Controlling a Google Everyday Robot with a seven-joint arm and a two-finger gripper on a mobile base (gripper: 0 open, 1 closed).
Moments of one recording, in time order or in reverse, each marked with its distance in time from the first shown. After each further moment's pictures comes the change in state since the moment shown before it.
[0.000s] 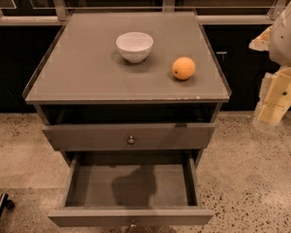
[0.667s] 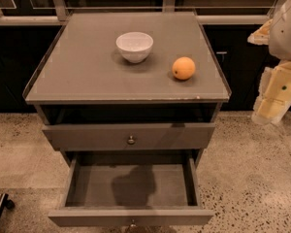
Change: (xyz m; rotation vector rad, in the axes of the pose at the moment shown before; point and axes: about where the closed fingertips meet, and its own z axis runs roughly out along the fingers) arm -0.004 -0.009 -0.004 0.024 -0.015 -0.020
